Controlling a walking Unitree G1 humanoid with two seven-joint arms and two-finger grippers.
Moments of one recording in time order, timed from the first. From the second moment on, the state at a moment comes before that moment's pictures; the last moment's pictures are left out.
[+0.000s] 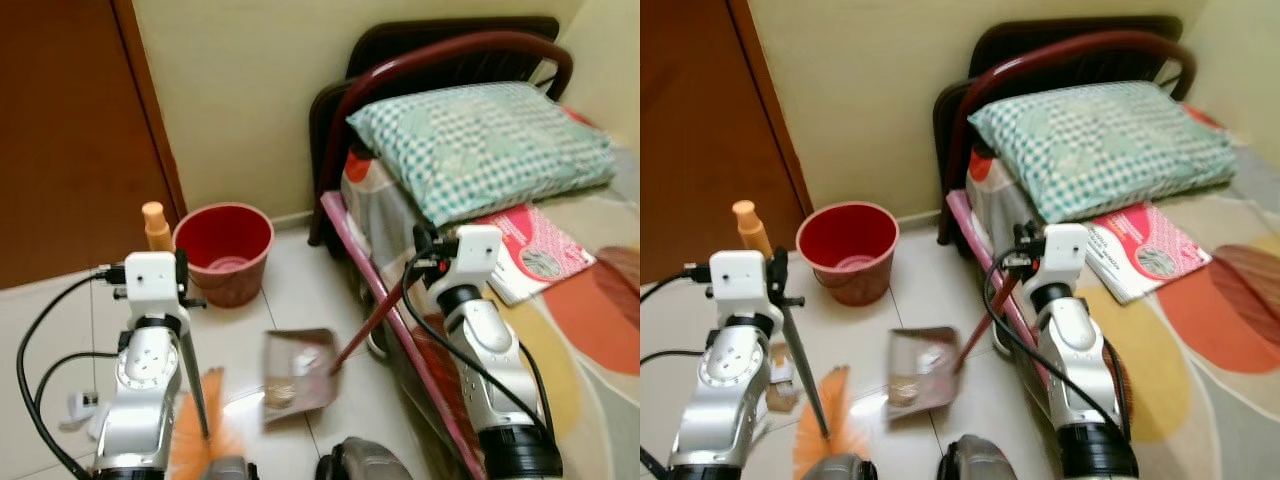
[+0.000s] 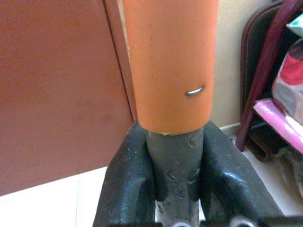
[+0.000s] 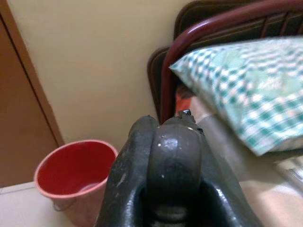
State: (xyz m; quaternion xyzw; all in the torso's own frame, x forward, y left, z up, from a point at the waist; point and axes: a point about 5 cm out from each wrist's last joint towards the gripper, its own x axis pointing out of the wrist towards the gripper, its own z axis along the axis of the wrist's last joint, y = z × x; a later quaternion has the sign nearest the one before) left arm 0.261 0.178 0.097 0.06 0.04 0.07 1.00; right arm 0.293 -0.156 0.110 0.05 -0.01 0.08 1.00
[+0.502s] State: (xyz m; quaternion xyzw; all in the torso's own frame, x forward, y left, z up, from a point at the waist) left arm 0.260 0.190 0.100 0.08 0.03 0.12 0.99; right arm 0.307 -0.158 0.122 0.06 -0.02 0.08 0.99
